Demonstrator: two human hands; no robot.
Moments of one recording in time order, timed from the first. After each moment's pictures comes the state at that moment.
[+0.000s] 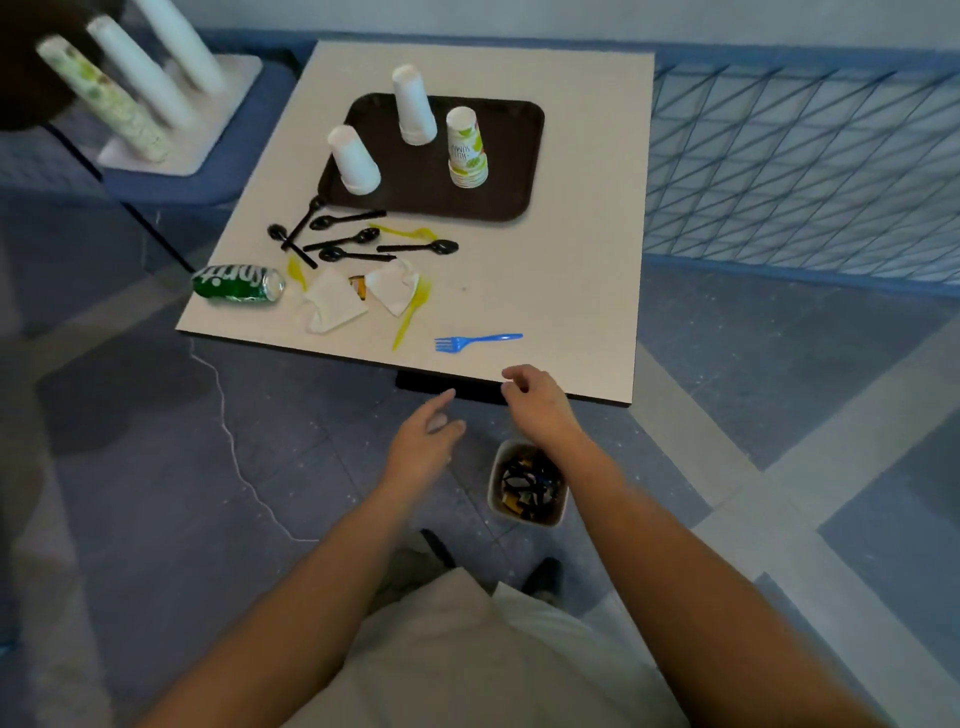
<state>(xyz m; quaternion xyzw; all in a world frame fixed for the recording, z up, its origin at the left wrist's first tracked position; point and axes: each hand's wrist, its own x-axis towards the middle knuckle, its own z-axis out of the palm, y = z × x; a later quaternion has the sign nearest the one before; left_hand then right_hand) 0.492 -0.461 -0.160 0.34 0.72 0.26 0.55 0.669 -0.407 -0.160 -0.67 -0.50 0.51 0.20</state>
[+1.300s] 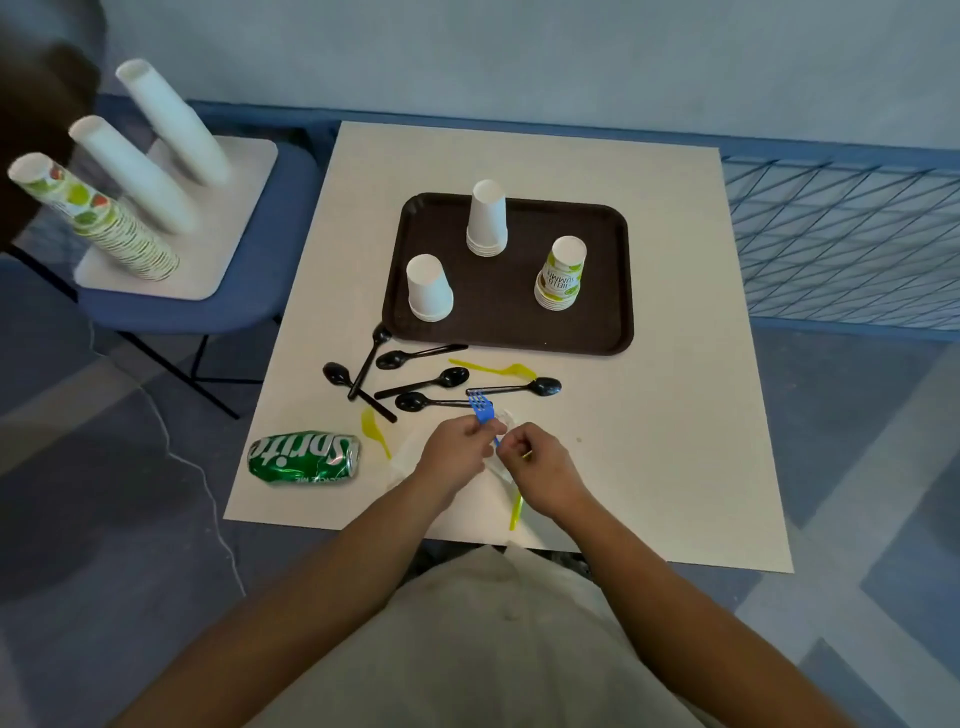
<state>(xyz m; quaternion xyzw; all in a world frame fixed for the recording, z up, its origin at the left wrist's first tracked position) 0.328 -0.176 -0.153 0.39 0.67 0.18 0.61 0.469 -0.212 -0.162 -0.69 -0.48 0.49 0.21</state>
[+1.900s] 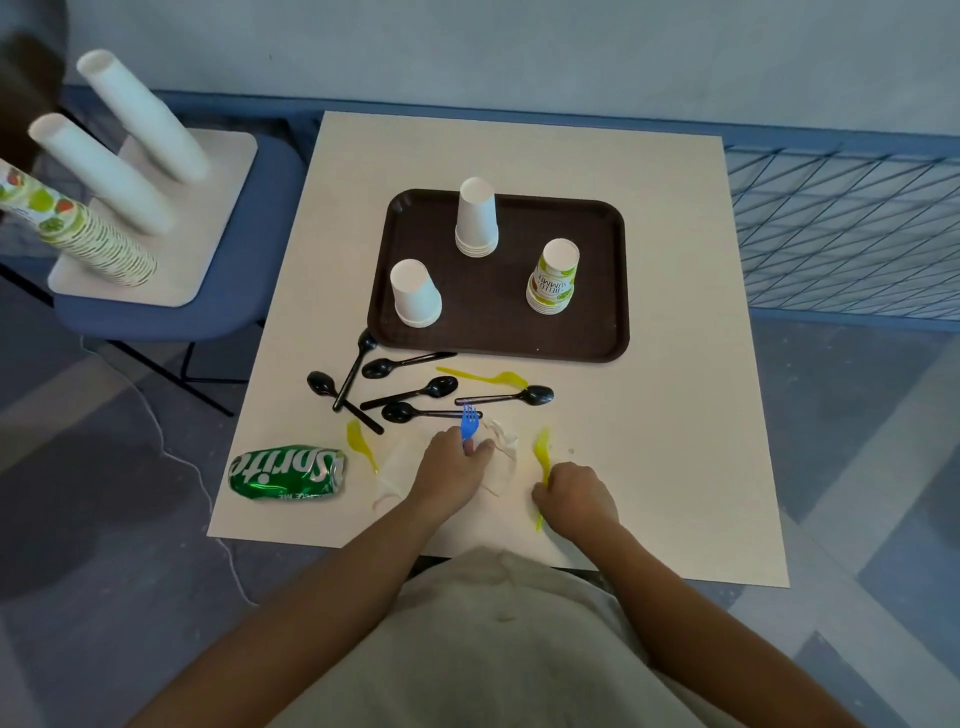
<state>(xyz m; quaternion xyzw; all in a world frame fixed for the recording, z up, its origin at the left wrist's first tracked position) 0.337 -0.171 -0.168 0.52 0.70 0.06 0.49 0.516 -0.216 -0.187 -0.76 -0.52 0.37 -0.11</state>
